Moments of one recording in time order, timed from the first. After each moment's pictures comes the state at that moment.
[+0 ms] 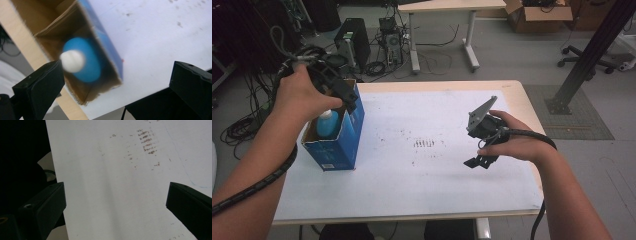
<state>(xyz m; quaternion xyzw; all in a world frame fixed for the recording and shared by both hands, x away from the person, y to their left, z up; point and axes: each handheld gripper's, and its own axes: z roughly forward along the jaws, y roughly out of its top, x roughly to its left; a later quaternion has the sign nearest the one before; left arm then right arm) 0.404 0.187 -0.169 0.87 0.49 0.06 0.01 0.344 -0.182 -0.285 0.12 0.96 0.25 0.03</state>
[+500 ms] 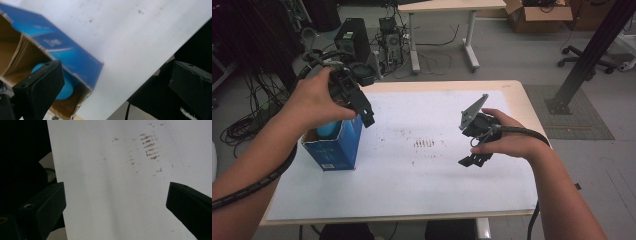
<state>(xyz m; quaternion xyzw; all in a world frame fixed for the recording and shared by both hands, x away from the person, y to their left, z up) 0.377 0.141 -0.173 0.94 0.34 0.04 0.02 0.349 -0.165 -0.283 0.10 0.96 0.24 0.02</state>
